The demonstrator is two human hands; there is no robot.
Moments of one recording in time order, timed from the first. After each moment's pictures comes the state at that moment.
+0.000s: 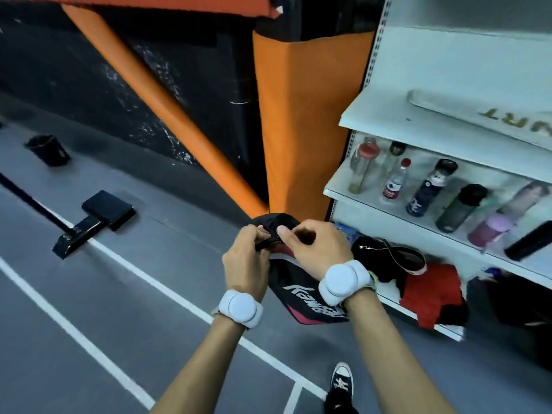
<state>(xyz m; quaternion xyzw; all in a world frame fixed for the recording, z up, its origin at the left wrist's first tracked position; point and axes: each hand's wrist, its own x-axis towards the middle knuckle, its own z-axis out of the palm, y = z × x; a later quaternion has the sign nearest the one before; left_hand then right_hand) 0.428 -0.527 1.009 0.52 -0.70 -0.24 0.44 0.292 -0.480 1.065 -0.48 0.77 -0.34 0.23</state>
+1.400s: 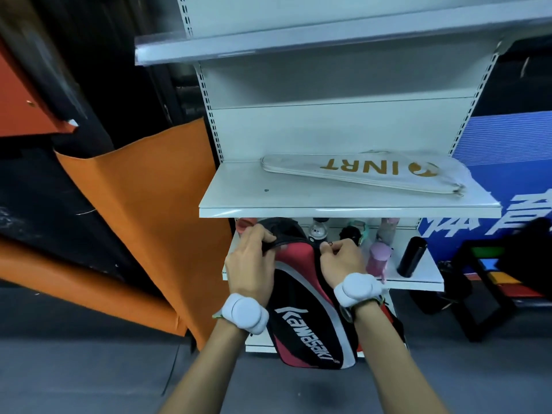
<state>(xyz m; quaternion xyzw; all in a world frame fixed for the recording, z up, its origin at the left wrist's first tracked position) 0.074 -0.615 1.087 0.26 -0.85 -0.19 0.41 -0.053 -0.509 1.070 -0.08 0.86 -0.49 0.09</state>
